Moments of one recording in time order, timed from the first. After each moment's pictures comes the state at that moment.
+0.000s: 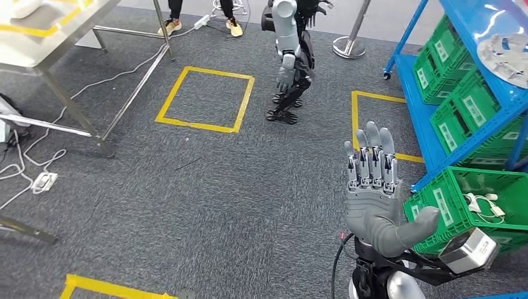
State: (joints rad) left arm -0.13 -0.04 -1.12 -0.21 0.76 0.33 -0.07; right arm 0.04 -0.20 0.46 -2.03 -0.40 -0.09 -0.46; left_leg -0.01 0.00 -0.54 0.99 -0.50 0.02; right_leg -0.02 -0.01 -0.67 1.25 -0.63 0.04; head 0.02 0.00
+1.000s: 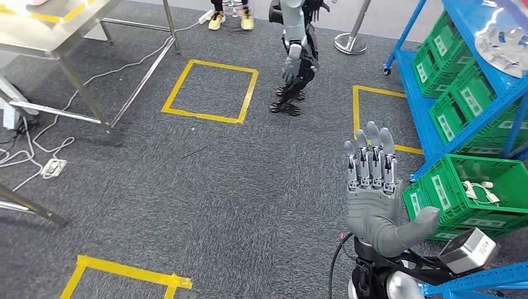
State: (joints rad) left arm -0.13 -0.04 -1.12 -0.21 0.76 0.33 -0.06; right arm 0.04 -0.20 0.46 -2.02 -0.40 -0.09 -0.46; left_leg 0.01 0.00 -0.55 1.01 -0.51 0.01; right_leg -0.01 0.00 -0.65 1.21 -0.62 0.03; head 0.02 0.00
